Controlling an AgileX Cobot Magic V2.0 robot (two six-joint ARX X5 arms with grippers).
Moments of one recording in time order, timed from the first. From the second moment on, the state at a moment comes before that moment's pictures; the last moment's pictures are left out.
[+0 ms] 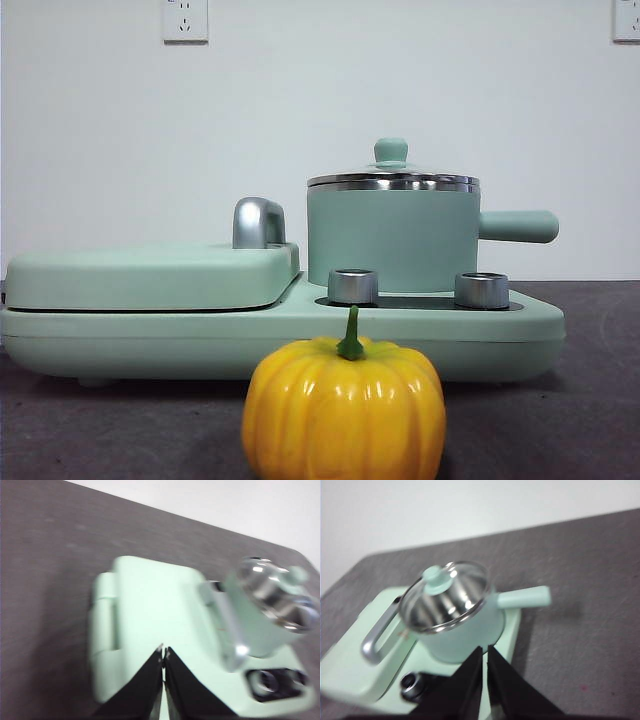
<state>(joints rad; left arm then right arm) -0.21 0.52 0.65 -0.49 0.22 -0.34 0.07 0.40 0.69 -0.60 -0.37 0.26</state>
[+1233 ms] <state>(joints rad) -0.29 1.01 1.07 -0.71 0.43 -0.17 0.07 0.72 1.01 -0.85 -0.50 0.05</state>
